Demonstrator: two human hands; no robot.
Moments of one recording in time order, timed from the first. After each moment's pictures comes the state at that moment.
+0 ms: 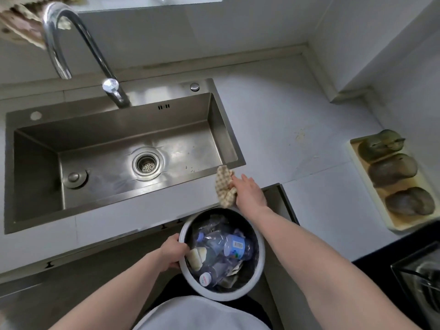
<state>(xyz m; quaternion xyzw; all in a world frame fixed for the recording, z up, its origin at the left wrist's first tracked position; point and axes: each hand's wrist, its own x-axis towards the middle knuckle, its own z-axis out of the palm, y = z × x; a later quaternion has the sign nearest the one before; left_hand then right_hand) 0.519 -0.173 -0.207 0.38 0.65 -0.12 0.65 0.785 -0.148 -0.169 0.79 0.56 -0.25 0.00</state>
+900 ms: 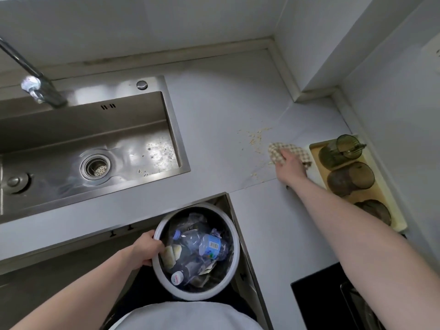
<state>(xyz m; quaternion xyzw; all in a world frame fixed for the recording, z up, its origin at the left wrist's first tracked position) 0.659 -0.175 -0.225 0.39 0.69 -0.13 0.59 1.112 -0.146 -0.167 0.87 0.40 -0.27 -0.07</state>
